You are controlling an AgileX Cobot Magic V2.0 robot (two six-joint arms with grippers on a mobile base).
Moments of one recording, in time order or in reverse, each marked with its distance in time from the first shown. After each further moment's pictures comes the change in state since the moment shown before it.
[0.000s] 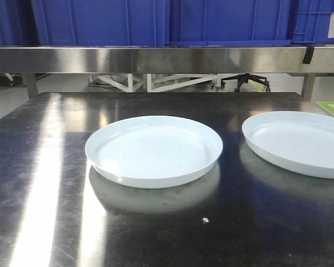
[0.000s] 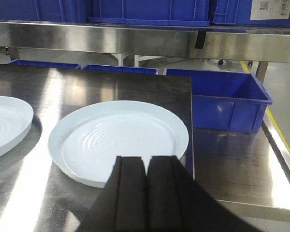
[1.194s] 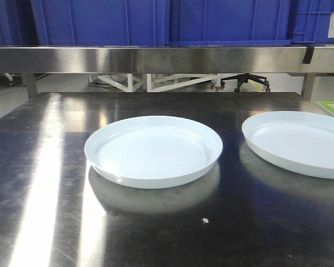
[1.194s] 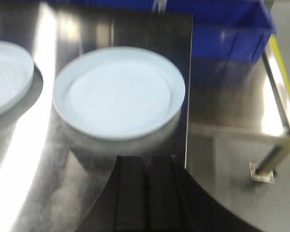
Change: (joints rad) left arm 0.000 0.000 0.000 0.002 0.002 0.000; right arm 0.000 0.252 -0.400 0.000 0.549 -0.003
